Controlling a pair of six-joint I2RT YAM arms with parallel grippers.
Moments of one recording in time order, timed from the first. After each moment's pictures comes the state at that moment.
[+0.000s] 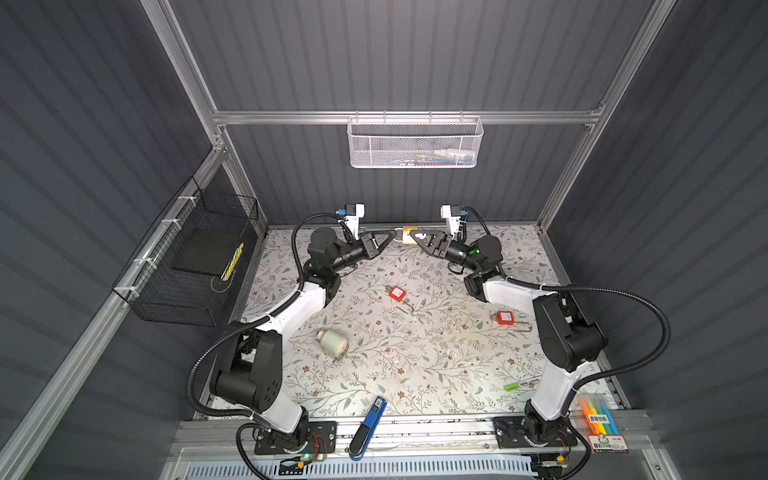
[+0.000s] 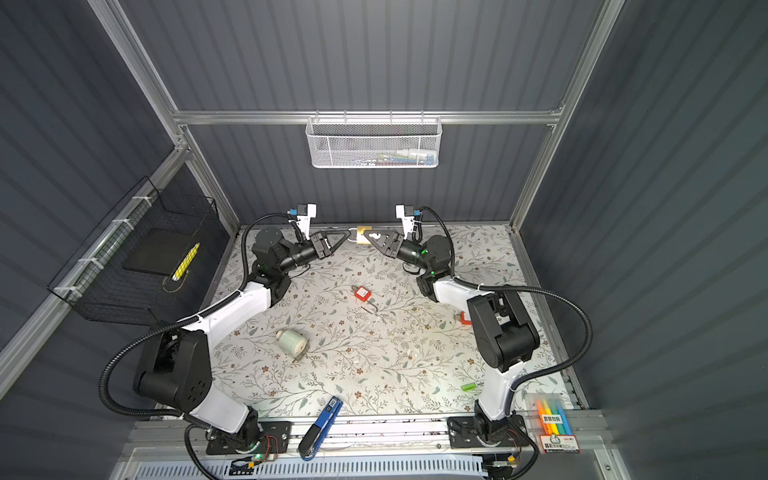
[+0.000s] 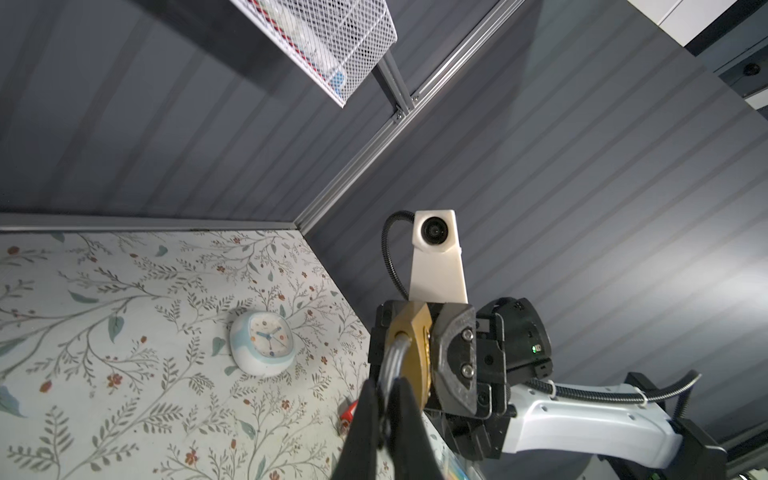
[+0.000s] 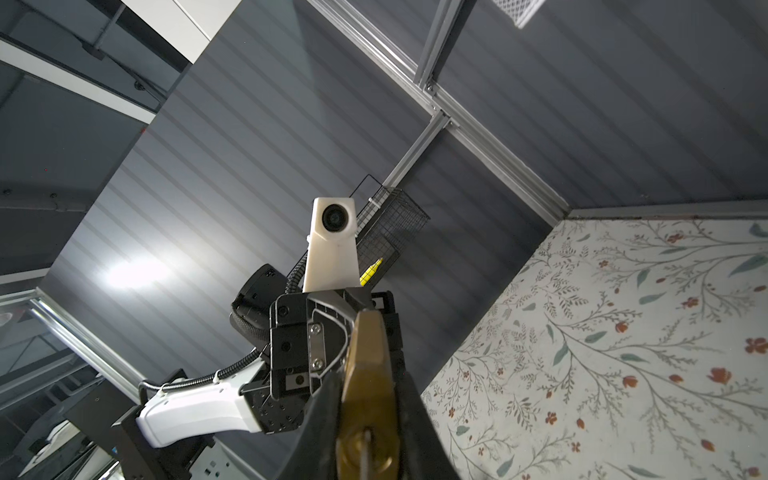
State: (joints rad) left arm -0.36 1.58 1.08 0.61 0.79 -0.88; right arm 0.42 1.83 1.10 1.14 -0.85 1.20
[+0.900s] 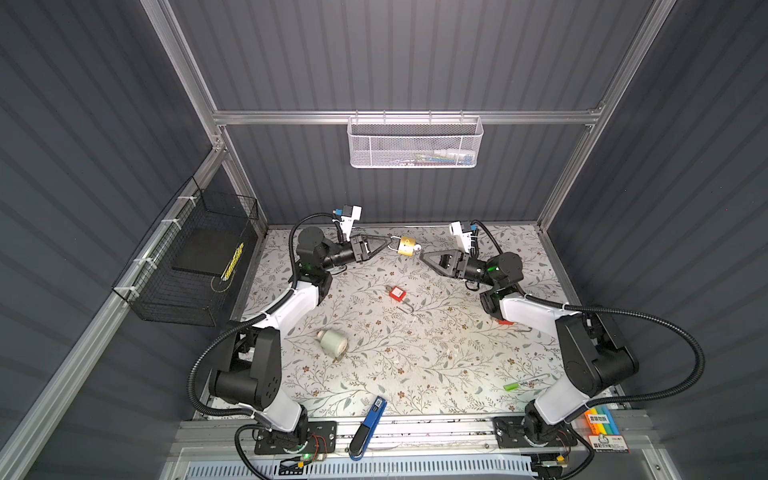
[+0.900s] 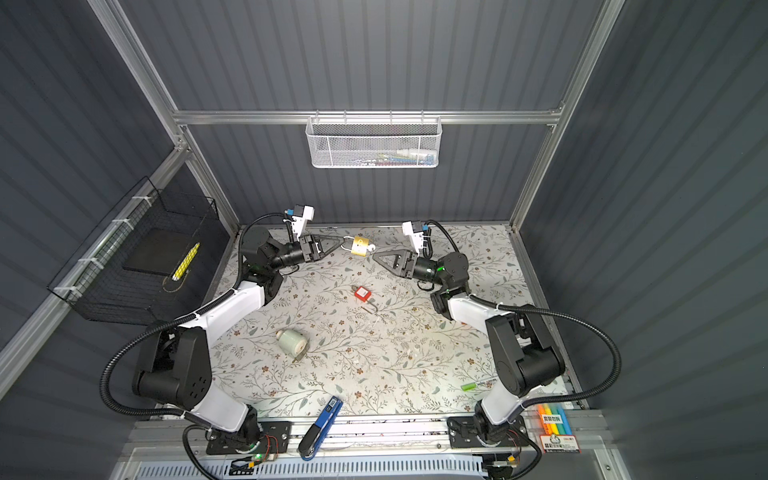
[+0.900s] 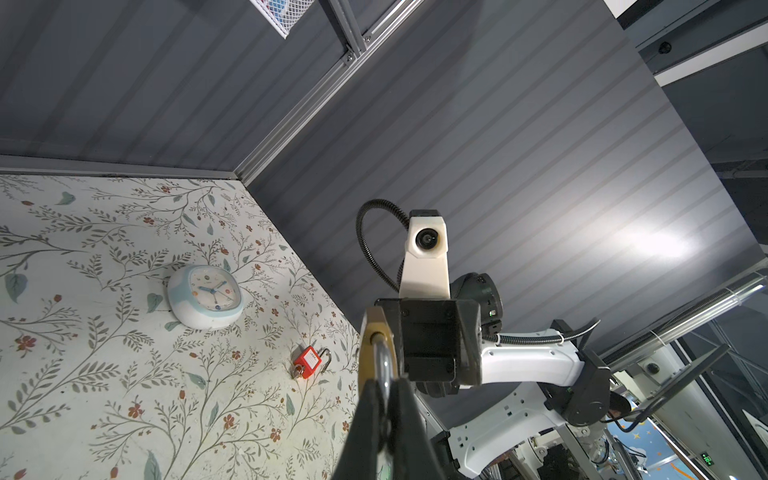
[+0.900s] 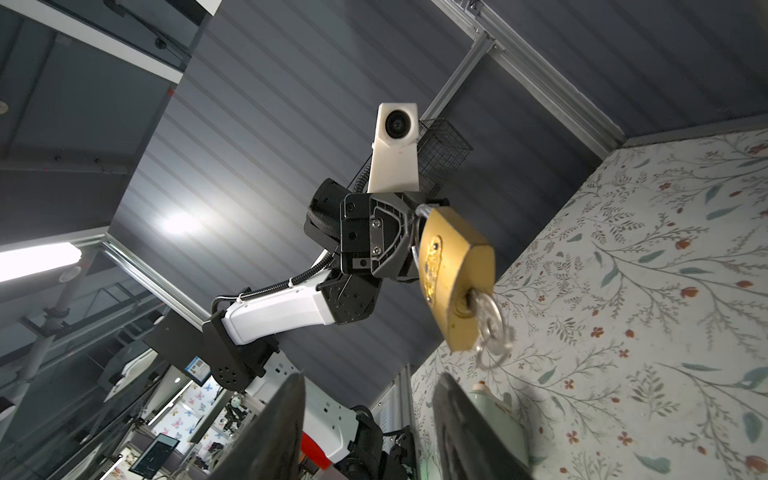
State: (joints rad) left arm -0.27 1.59 1.07 0.70 1.06 -1.00; right arm 0.36 1.64 0.87 1.22 -1.01 1.27
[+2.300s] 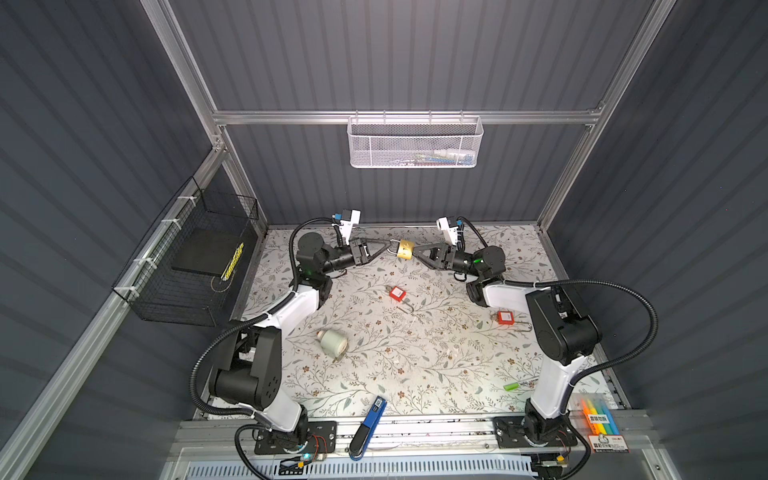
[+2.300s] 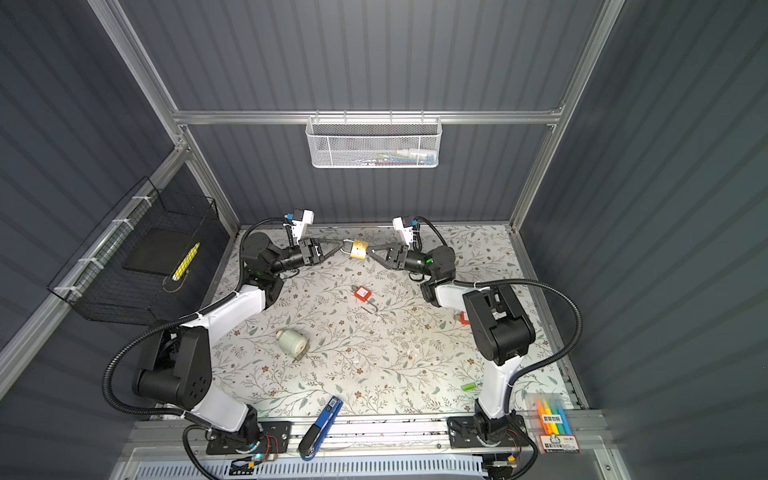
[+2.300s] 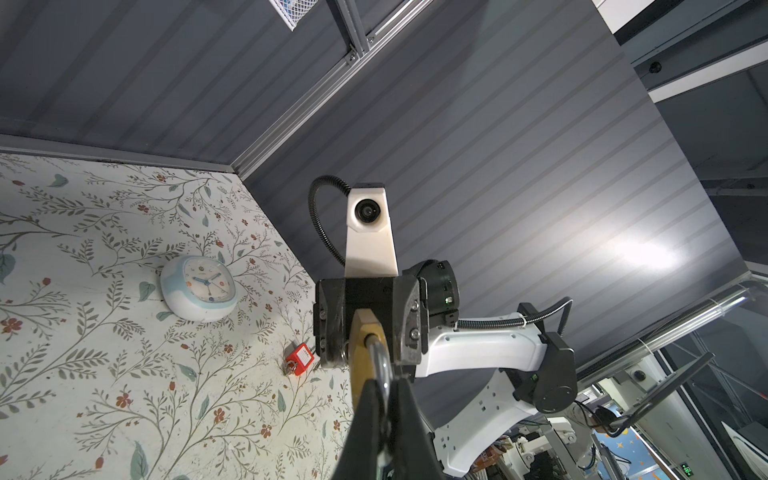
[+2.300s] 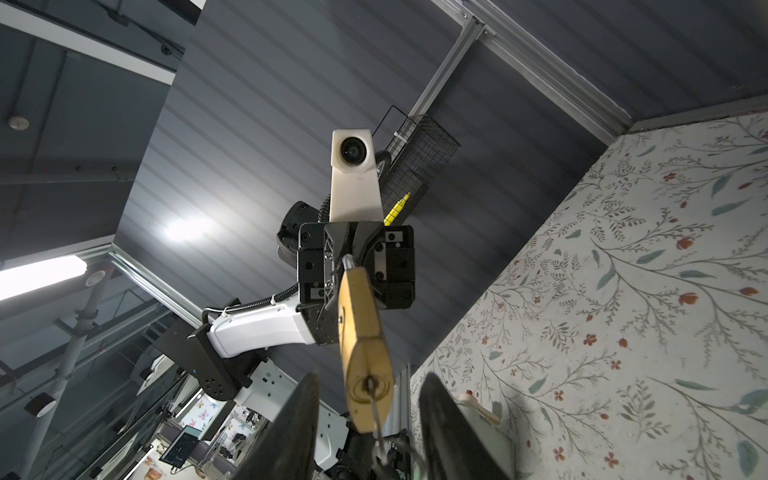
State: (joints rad) left arm -0.27 1.59 1.02 0.78 1.05 -1.07; right arm 0.37 1.89 1.04 1.35 -1.05 1.37
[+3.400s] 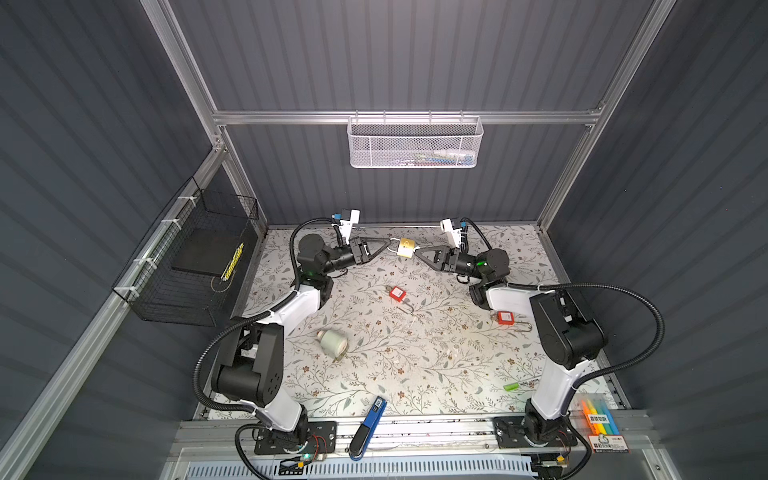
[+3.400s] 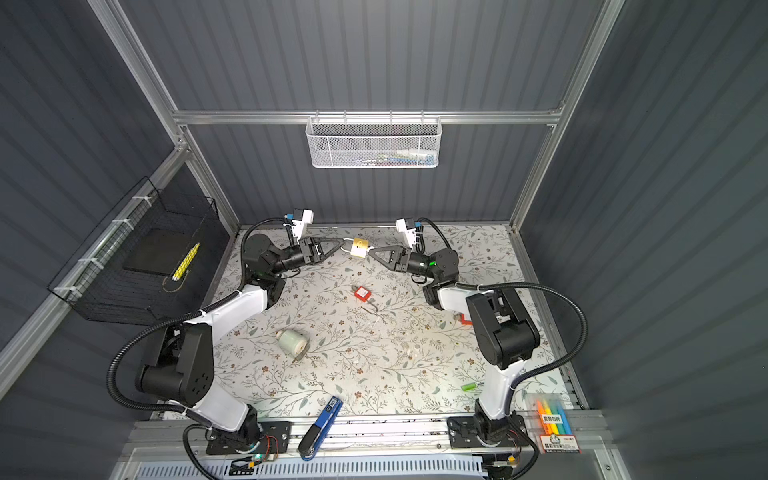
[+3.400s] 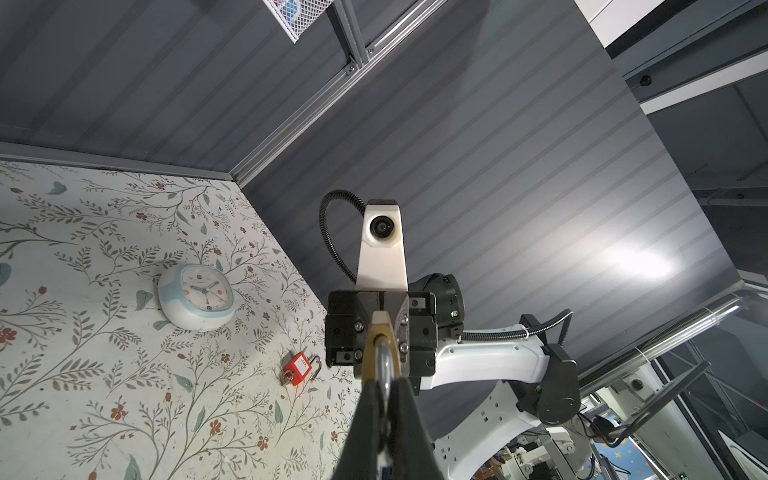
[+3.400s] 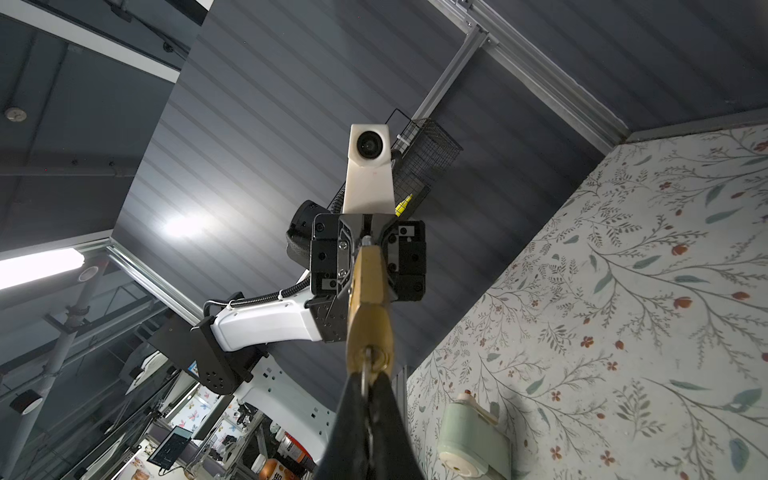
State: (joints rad) left arm -0.27 1.61 1.01 0.85 1.03 -1.12; right arm 0.36 1.86 0.99 1.36 -1.04 1.35
